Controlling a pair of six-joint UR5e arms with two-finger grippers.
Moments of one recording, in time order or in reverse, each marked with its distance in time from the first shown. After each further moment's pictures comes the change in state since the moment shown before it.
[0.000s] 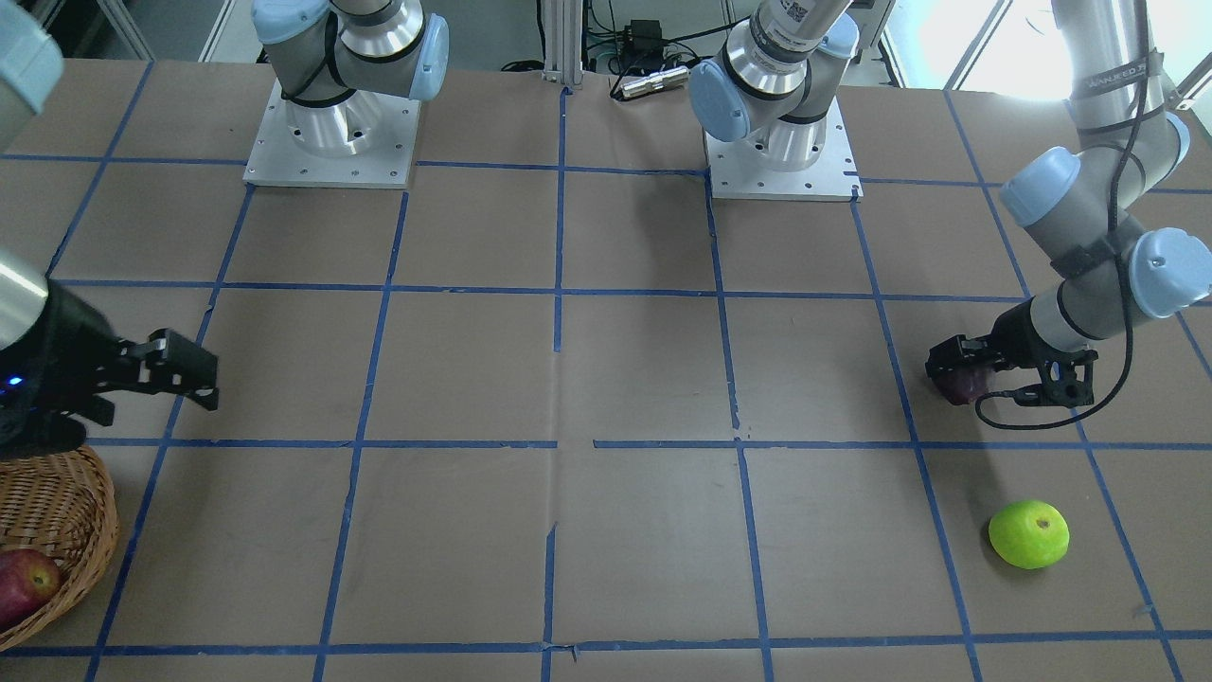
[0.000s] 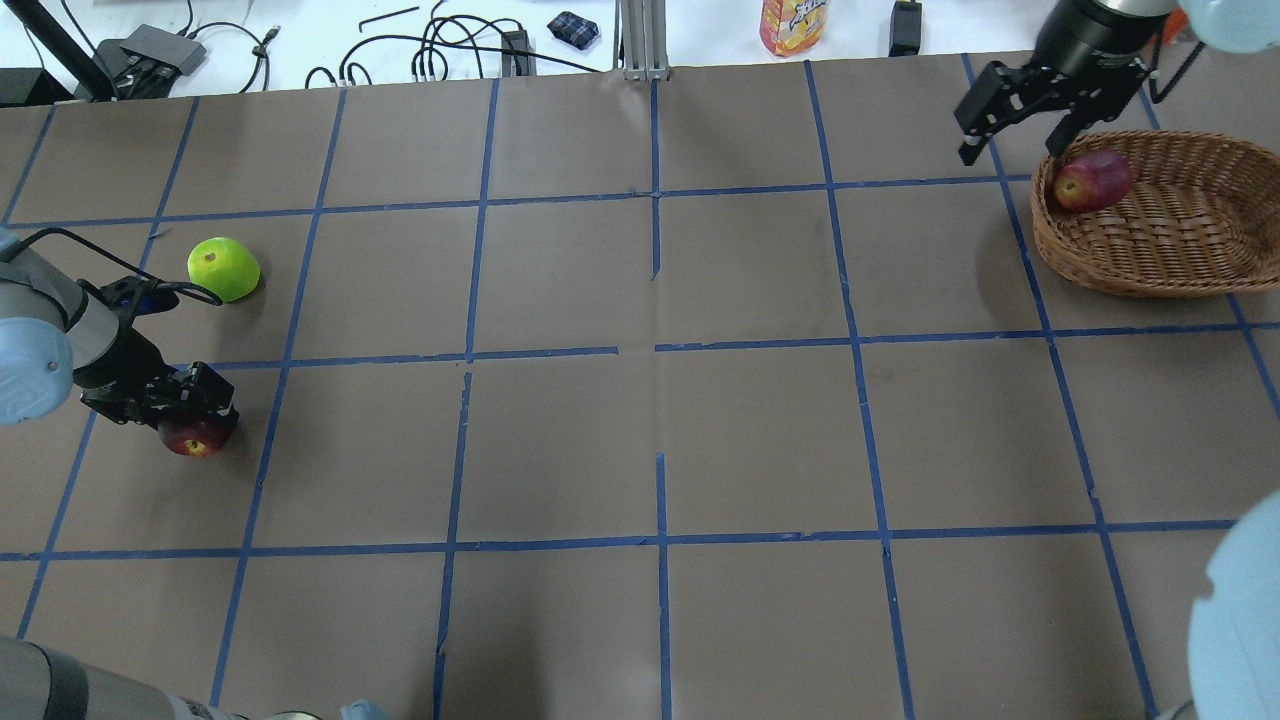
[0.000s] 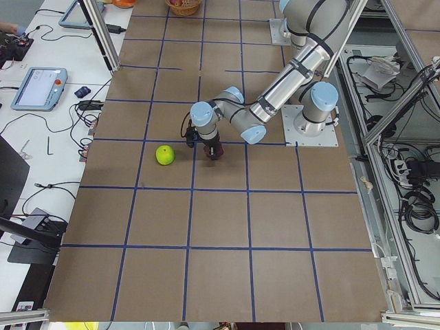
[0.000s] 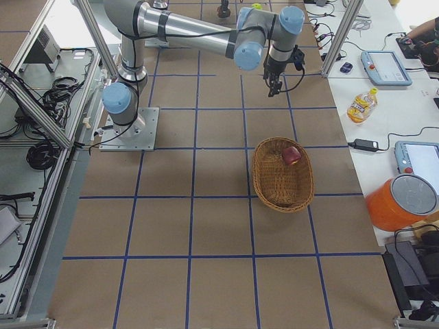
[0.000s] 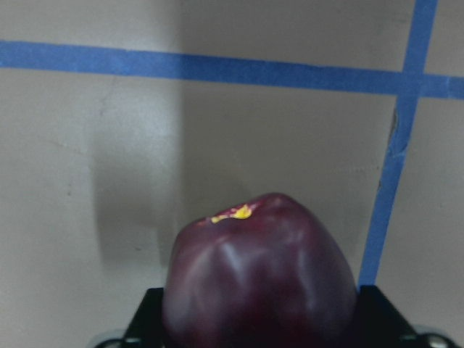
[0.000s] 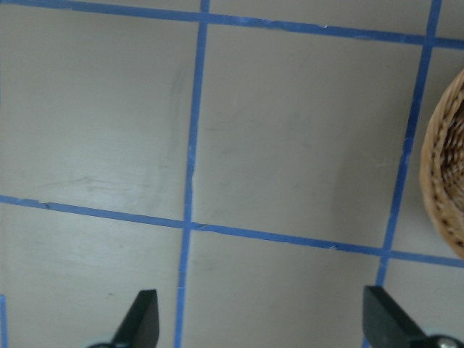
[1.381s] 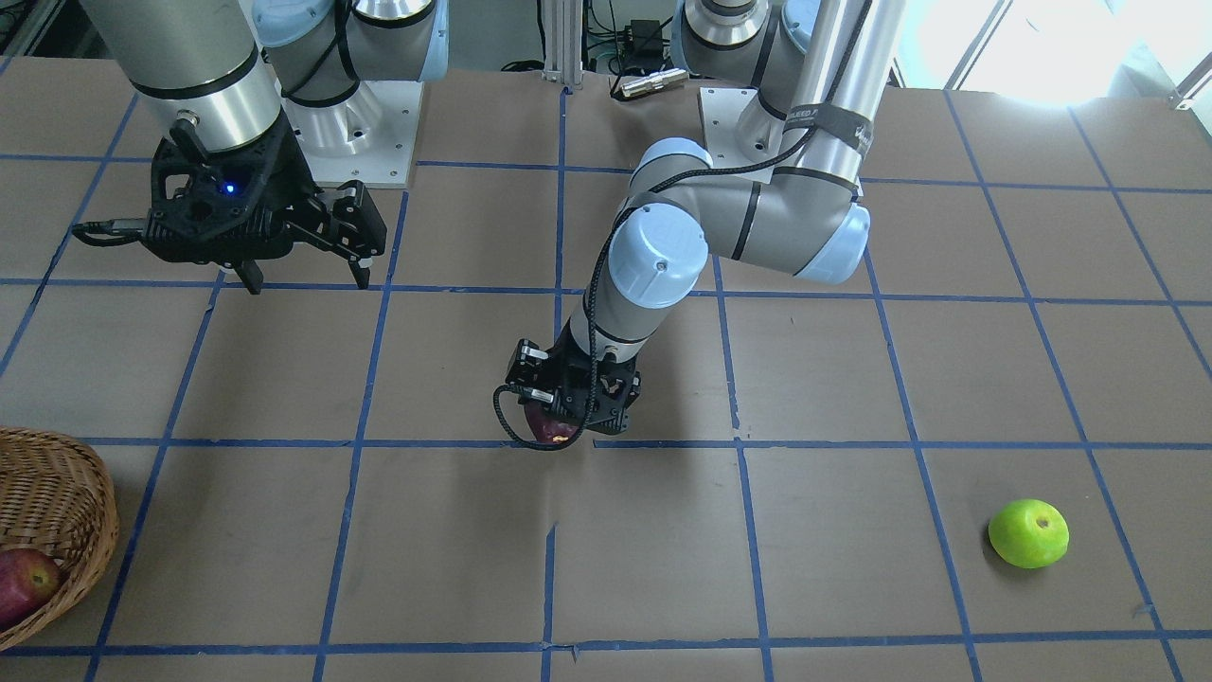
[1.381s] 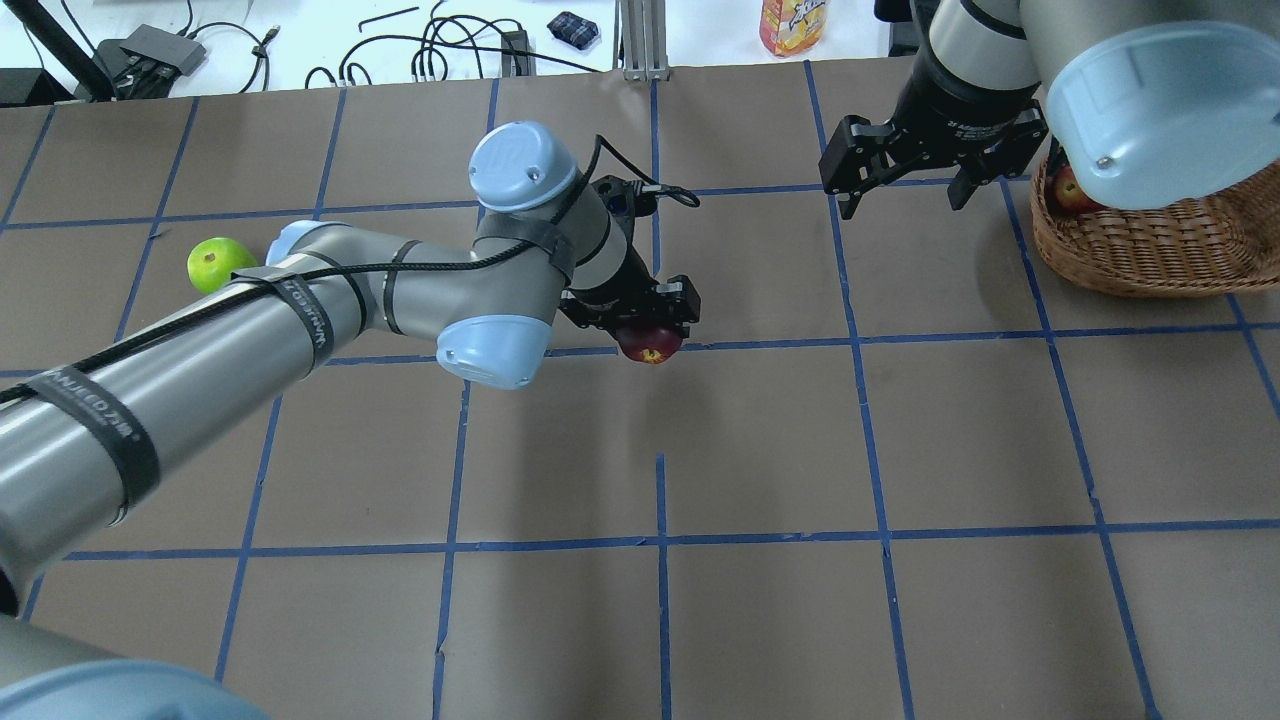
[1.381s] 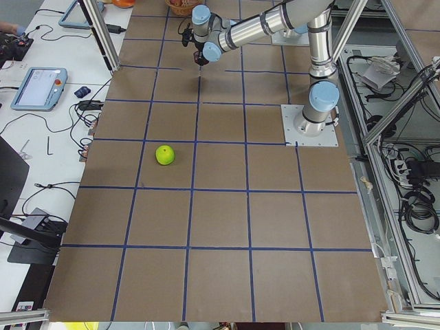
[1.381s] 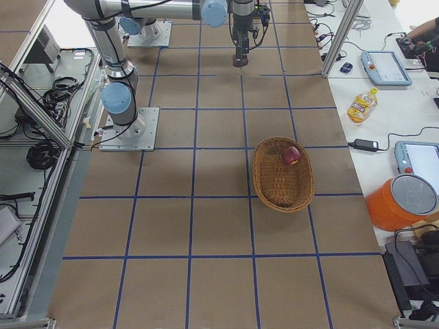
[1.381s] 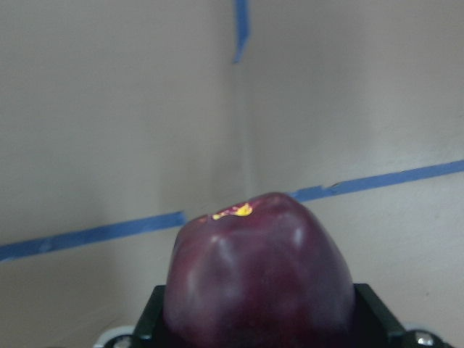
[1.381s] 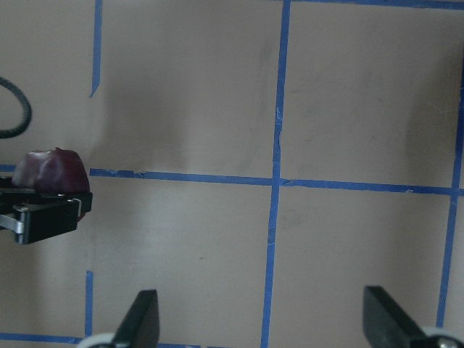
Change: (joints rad) left arm -0.908 -0.153 0.197 0.258 -0.282 -0.729; right arm 0.192 -0.239 0.210 -0.102 -0.045 0.231
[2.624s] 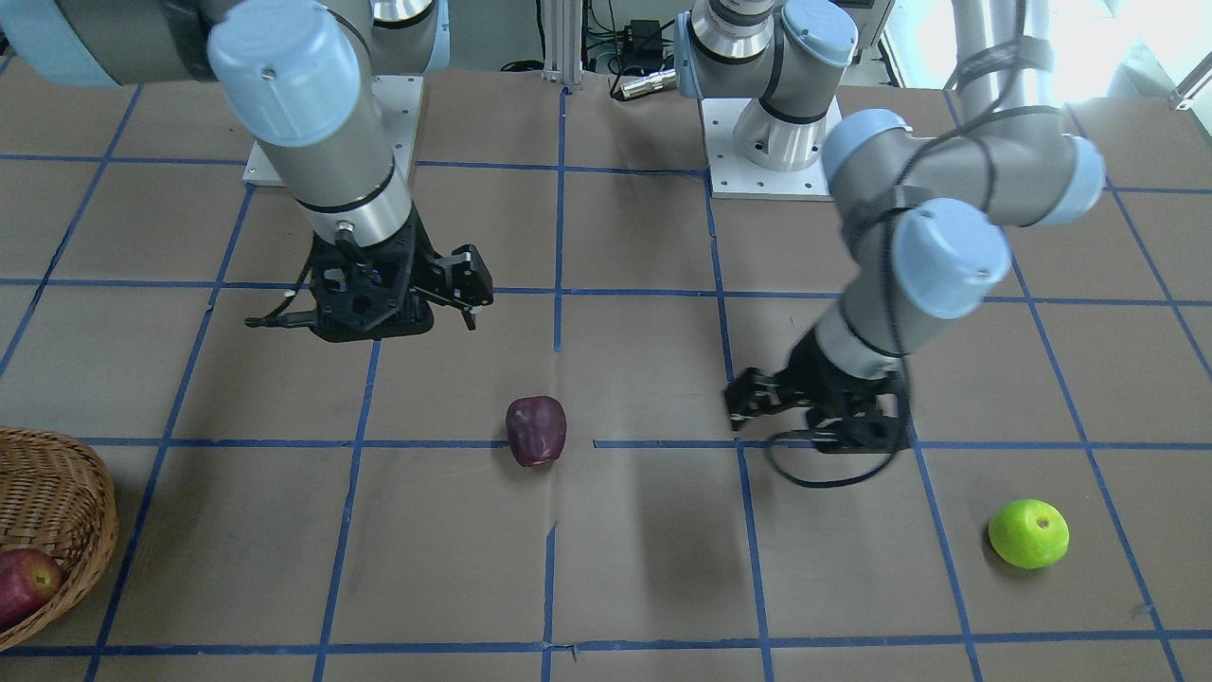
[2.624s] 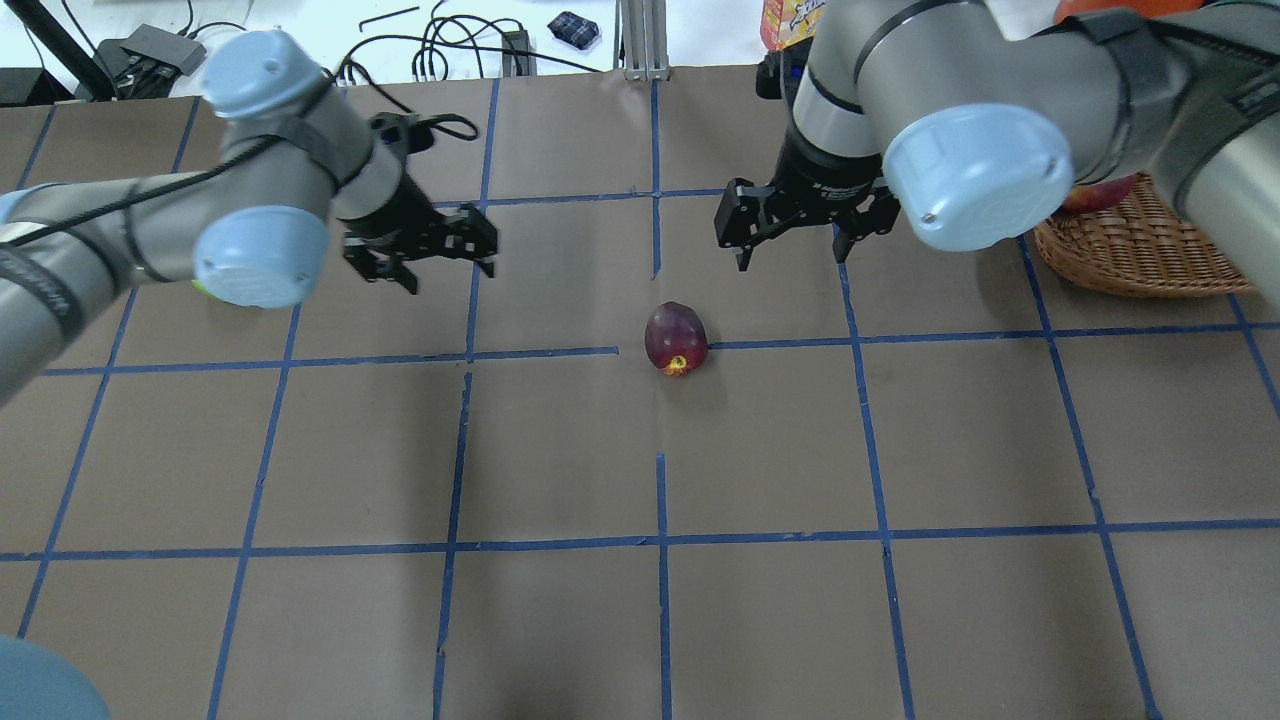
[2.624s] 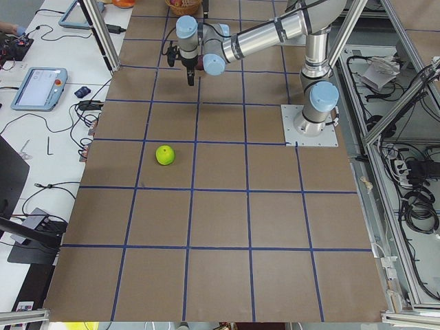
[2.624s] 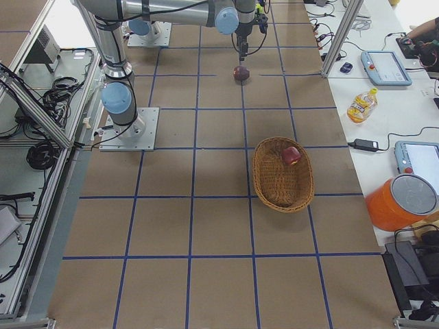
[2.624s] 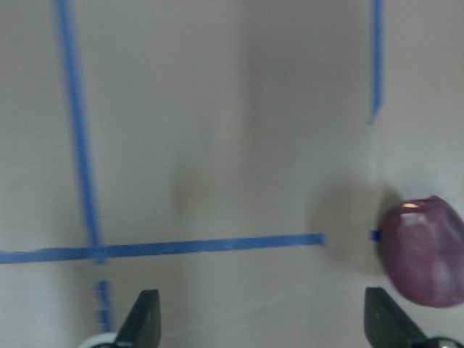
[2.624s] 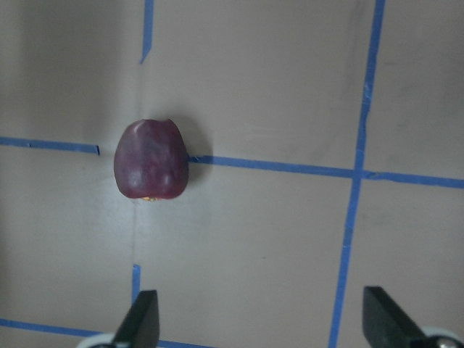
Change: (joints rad) left arm 0.476 0.165 0.023 -0.306 0.130 0.233; right arm 0.159 0.141 0.054 -0.139 0.064 0.126
